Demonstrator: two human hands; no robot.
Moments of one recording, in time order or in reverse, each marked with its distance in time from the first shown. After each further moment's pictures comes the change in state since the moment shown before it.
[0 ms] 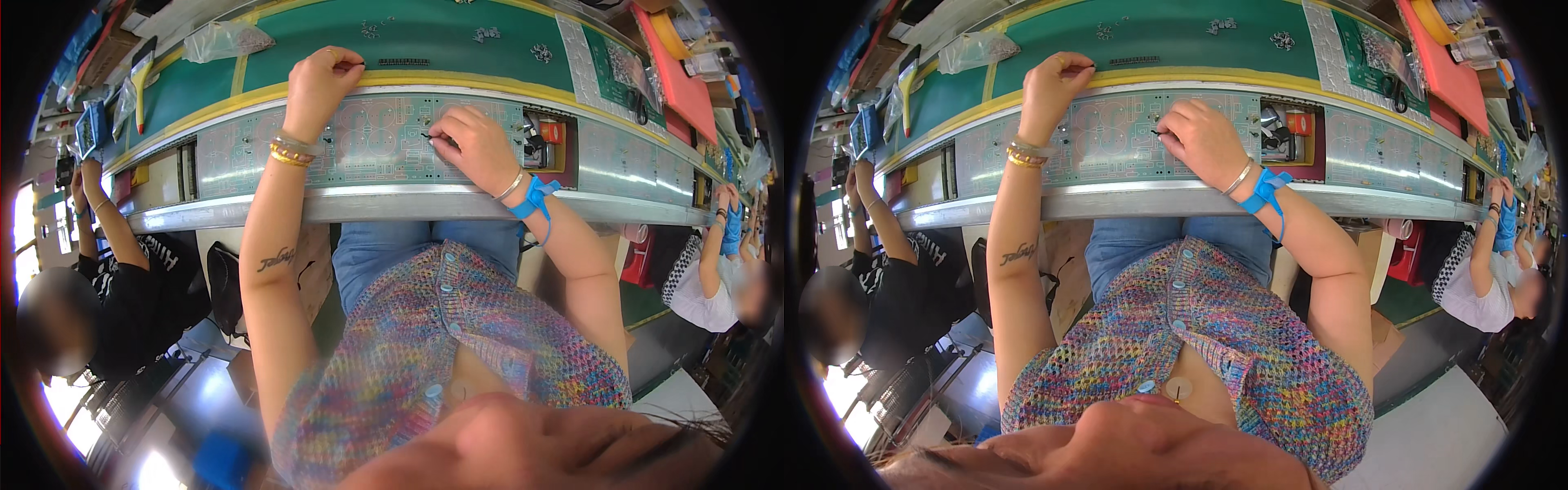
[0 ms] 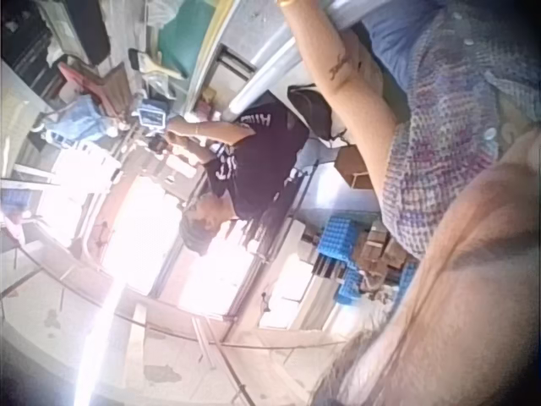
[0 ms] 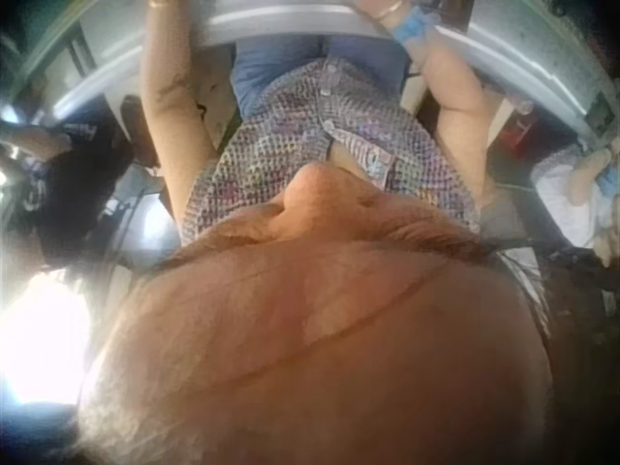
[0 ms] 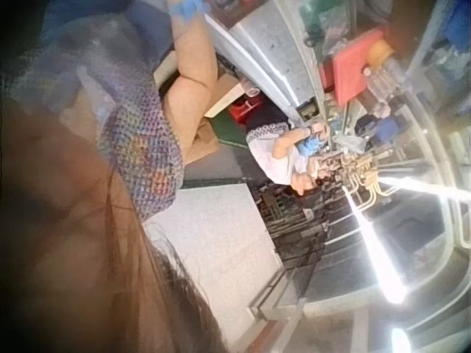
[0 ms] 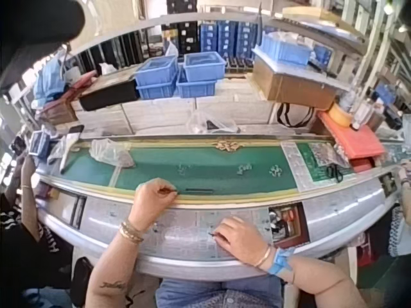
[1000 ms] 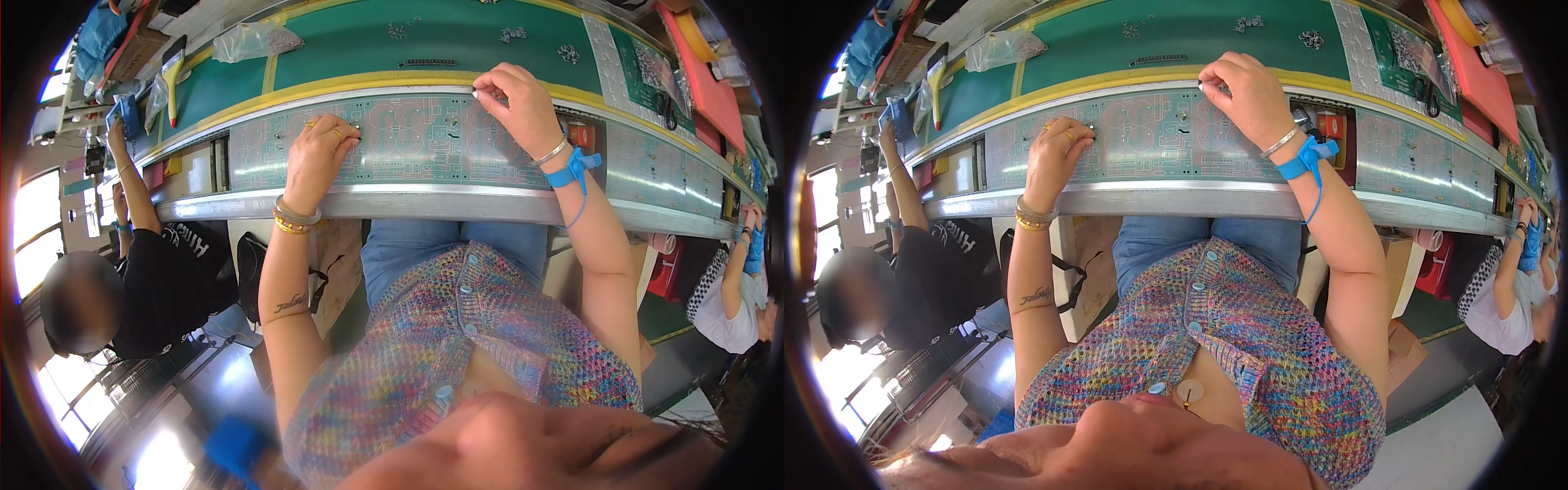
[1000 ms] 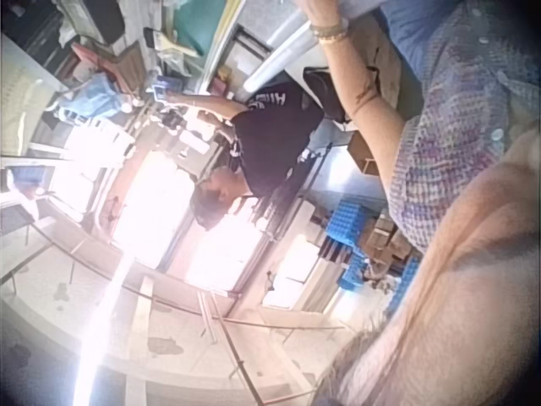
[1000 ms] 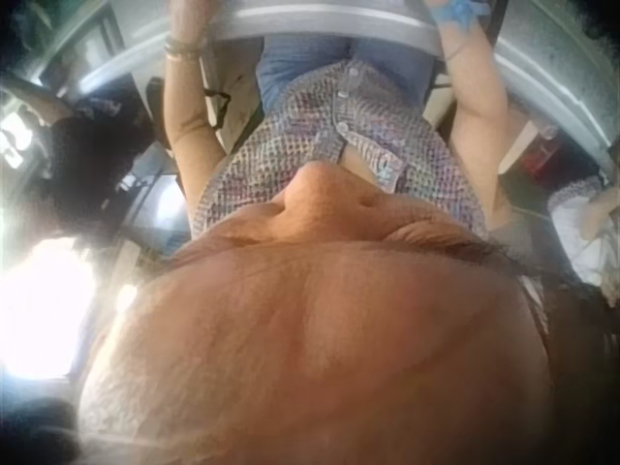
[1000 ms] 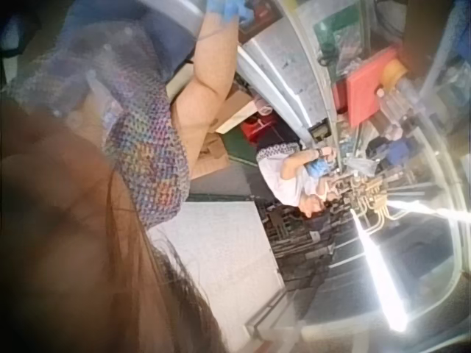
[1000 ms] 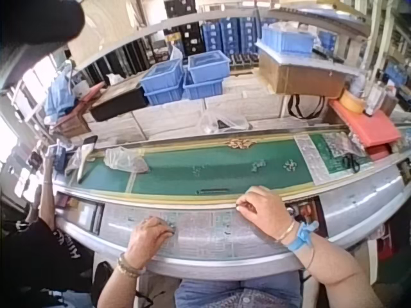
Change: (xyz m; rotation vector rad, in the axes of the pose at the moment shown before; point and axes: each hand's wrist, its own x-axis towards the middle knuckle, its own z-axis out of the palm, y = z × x) left_hand -0.086 -0.006 -0.046 0.374 -0.128 0.208; right_hand 0.029 0.030 -0.020 0.089 0.113 0.132
